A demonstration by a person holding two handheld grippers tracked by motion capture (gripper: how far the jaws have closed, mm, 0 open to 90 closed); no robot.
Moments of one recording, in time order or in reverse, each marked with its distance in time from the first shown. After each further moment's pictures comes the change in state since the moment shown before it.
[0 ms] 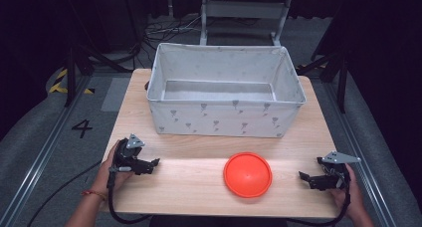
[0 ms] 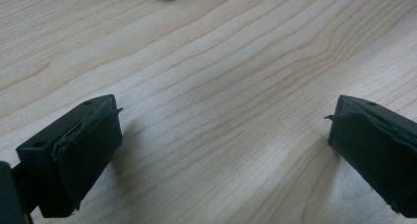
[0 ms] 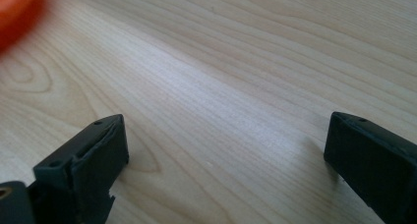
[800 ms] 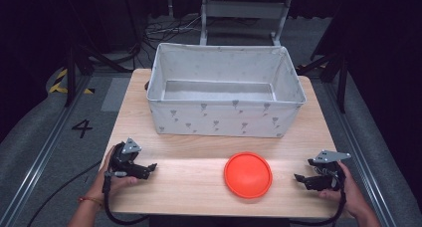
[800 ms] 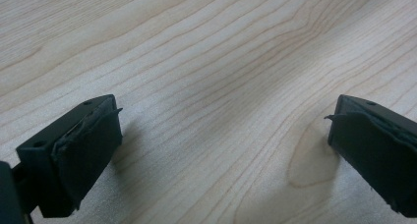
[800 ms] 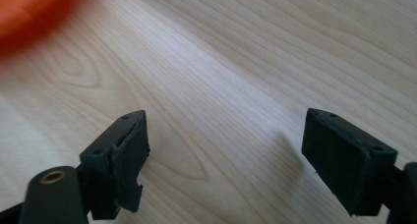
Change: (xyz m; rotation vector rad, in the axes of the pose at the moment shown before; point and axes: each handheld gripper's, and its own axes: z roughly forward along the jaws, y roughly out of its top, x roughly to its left) left arm -0.001 -0.012 -0.010 -0.004 -0.032 0.030; right arm 0.023 0.023 -0.004 0.093 0.080 -0.129
